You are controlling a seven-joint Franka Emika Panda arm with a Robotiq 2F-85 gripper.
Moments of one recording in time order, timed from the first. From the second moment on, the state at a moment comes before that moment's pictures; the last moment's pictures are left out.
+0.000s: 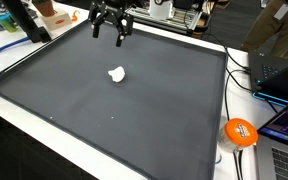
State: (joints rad) arm 0.51 0.18 -0.60 -2.41 -0.95 3.24 0.87
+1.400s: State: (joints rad) arm 0.17 0.02 -0.04 -2.19 -0.13 2.39 0.07
